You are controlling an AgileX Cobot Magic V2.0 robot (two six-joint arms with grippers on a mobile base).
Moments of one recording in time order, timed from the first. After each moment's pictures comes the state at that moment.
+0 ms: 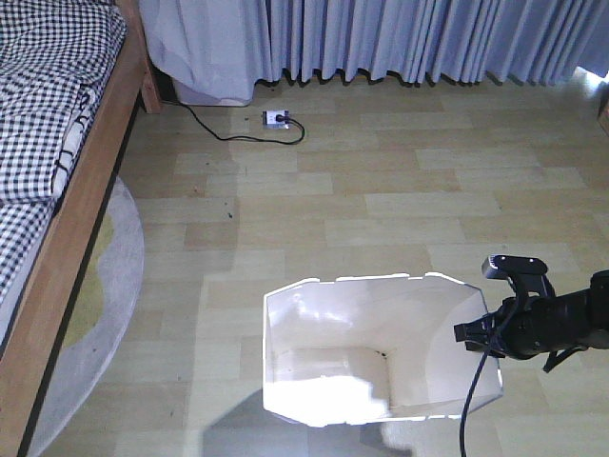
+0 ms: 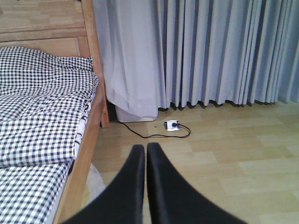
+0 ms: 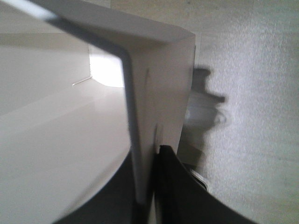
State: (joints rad) left arm 0.00 -0.01 0.03 0.02 0.21 0.00; right arm -0.17 2.06 -0.58 1.67 0.40 -1.90
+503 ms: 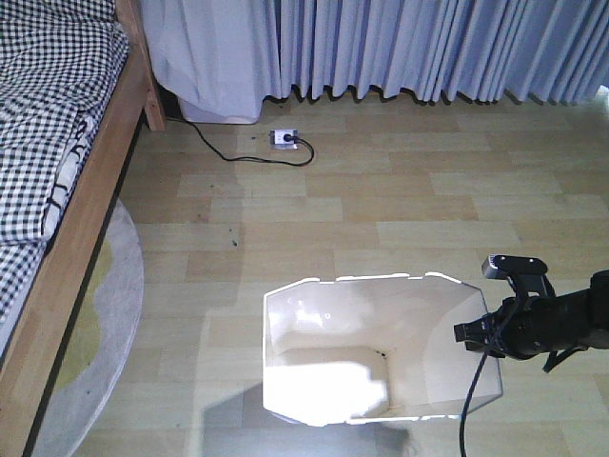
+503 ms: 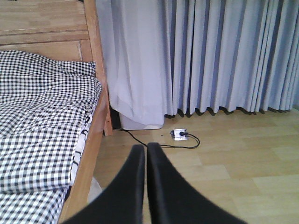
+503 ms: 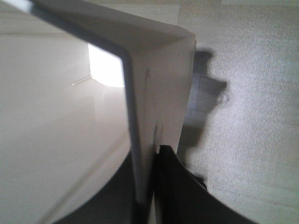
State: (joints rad) left arm 0.00 -0.01 0.03 0.02 0.21 0.00; right arm -0.17 2.06 -0.58 1.67 0.40 -1.90
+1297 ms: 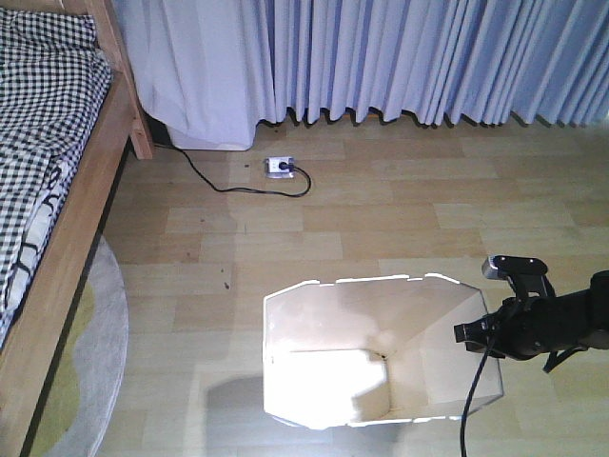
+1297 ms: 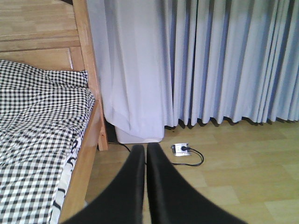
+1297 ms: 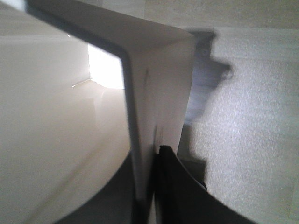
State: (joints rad) left arm 0.00 -0.01 0.03 0.02 0.21 0.00; right arm -0.17 2.06 -0.58 1.67 0.41 -1.90
